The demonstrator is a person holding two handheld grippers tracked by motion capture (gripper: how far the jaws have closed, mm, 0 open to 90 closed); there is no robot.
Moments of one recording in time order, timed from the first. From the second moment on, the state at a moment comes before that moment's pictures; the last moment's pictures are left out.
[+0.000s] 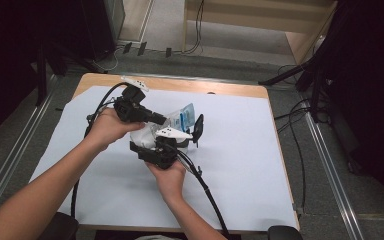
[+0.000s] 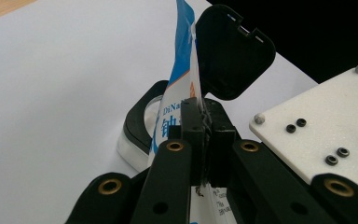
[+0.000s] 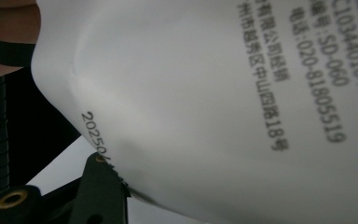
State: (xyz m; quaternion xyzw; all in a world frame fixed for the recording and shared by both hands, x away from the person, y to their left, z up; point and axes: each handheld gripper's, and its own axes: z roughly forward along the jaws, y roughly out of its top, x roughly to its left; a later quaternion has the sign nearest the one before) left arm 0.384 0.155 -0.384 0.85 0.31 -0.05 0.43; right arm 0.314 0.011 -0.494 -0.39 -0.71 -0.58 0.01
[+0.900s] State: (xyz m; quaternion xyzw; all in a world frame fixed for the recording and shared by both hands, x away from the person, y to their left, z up) left arm 0.383 0.154 -0.383 0.84 0.31 -0.05 0.43; right arm 0.313 0.011 -0.492 -0.39 -0.71 -0.58 0.01
